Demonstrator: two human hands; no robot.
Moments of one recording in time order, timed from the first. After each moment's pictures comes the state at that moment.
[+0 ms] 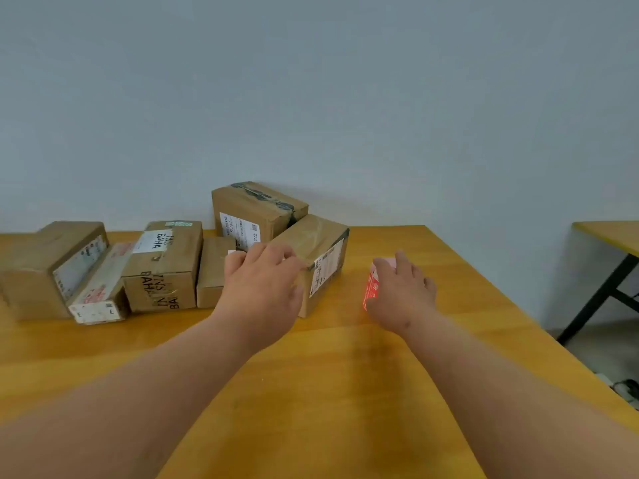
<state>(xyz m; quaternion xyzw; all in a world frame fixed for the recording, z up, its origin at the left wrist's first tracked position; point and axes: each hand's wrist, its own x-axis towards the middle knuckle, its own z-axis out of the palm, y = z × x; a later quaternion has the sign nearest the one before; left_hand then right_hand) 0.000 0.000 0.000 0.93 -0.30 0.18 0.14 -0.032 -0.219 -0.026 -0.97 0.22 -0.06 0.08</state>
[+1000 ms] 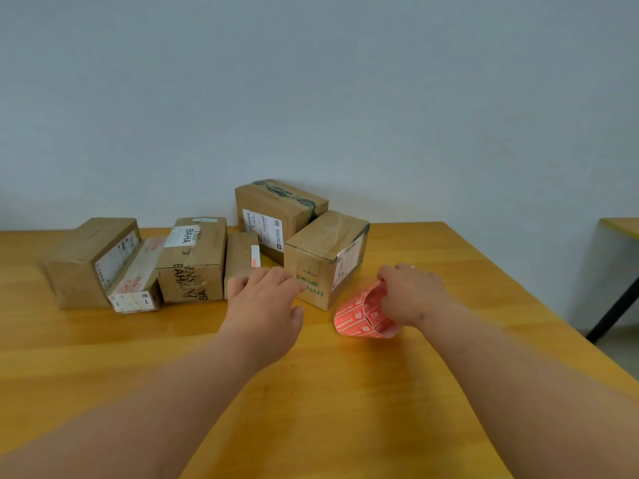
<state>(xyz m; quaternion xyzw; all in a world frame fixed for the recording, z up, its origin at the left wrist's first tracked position) -0.008 0.032 -0.028 0.94 -0.26 0.14 0.14 -0.031 -0.198 -0.015 -0.99 0.15 -0.01 -0.02</state>
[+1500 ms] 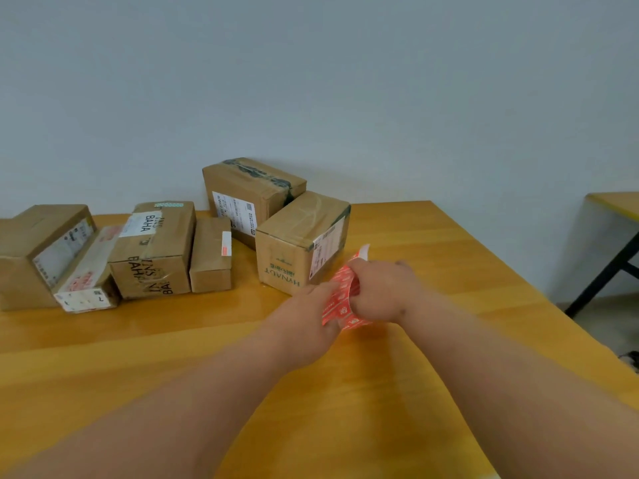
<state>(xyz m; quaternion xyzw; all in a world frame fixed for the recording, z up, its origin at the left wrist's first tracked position) -0.002 -0.041 -0.064 0.89 -0.35 -0.09 0.28 -0.019 -0.208 -0.034 -1.00 0.06 0.02 0.03</state>
